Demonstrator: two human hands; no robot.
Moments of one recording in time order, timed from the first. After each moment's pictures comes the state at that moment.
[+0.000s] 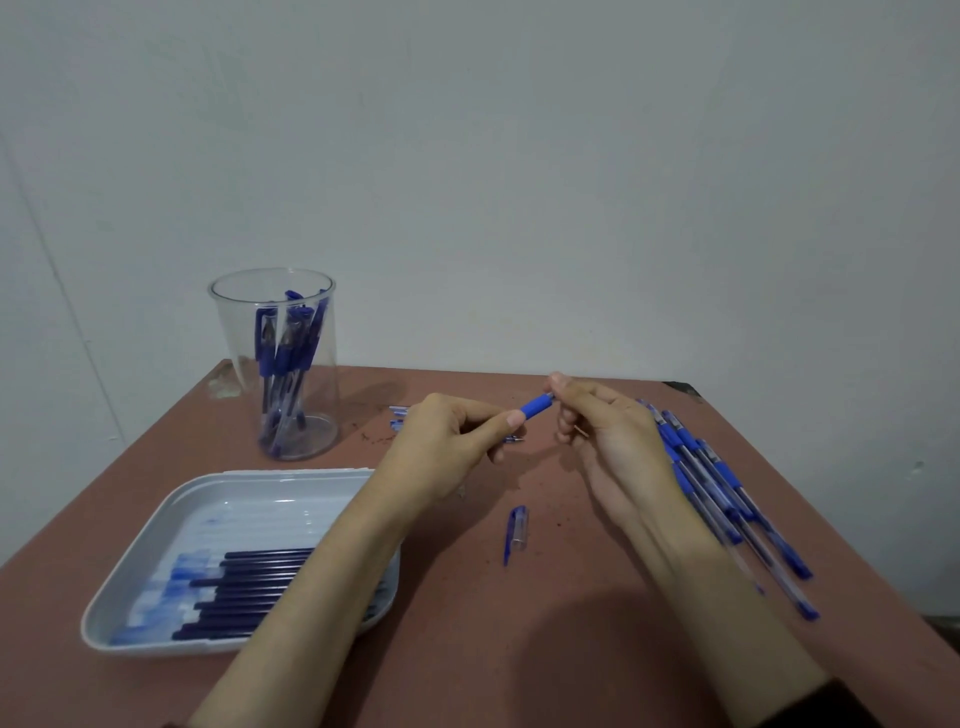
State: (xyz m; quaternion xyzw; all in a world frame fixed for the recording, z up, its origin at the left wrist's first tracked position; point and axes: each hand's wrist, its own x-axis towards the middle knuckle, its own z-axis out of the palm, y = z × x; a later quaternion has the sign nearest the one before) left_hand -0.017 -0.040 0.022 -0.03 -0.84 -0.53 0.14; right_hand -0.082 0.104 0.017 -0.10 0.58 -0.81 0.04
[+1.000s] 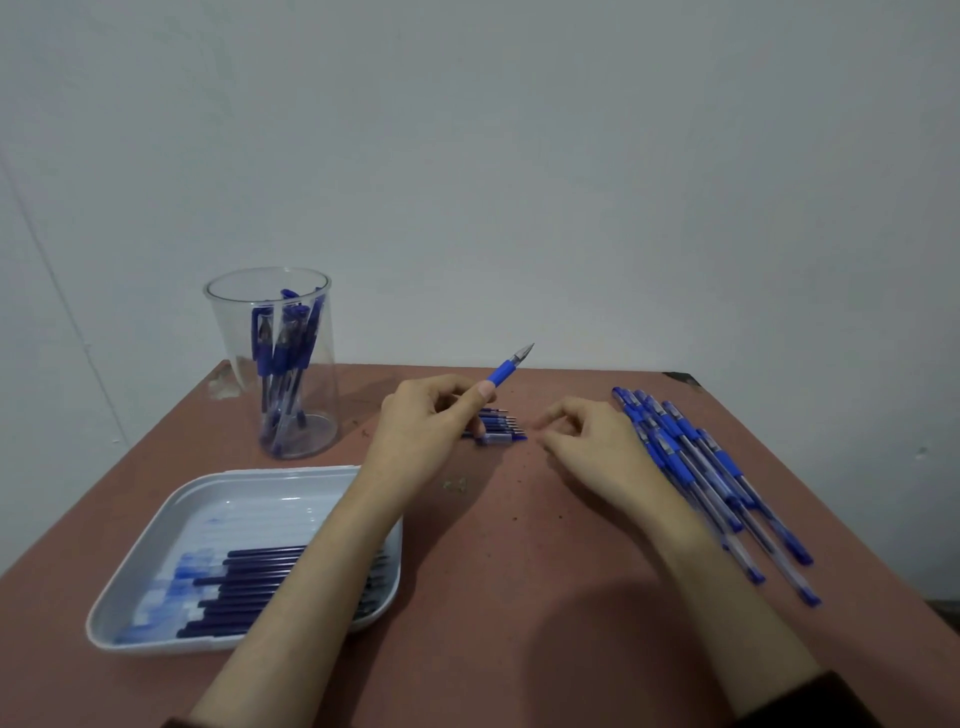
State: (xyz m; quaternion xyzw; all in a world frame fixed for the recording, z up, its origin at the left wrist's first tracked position) left_hand -0.026 -0.049 0.016 0.03 -0.80 -0.56 0.22; right_hand -0.082 0.111 0.011 -0.16 0.89 -0.42 -0.01
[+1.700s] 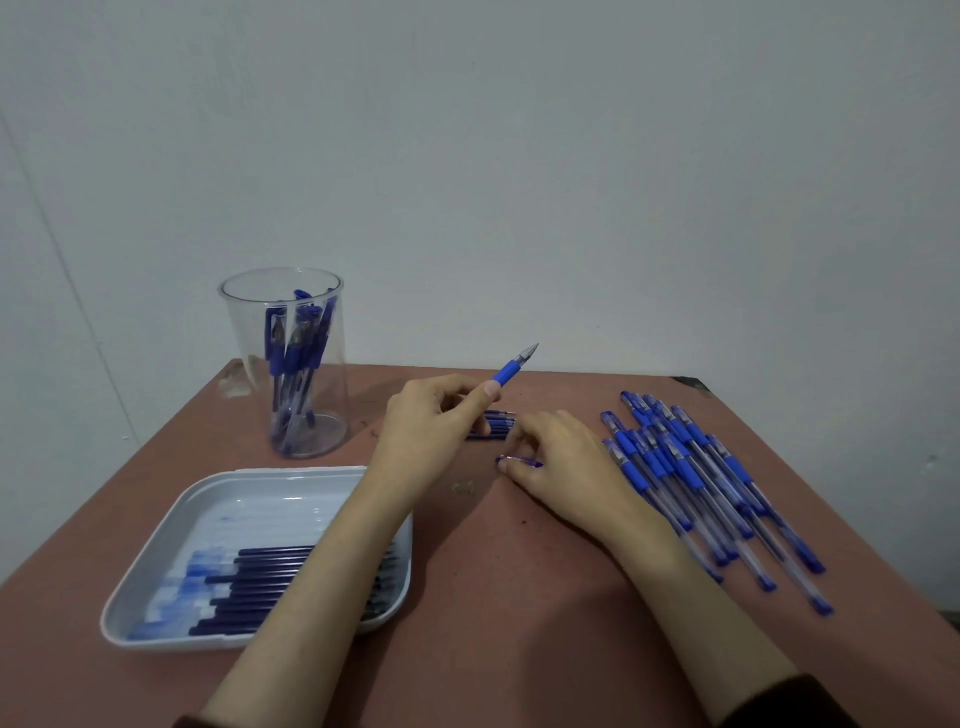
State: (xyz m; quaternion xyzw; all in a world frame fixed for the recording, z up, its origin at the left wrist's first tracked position) left_hand -0.027 -0.054 0.015 0.04 -0.80 -0.55 0.22; right_hand -0.078 0.089 -0.003 -0.31 0.92 -0.24 -0.09
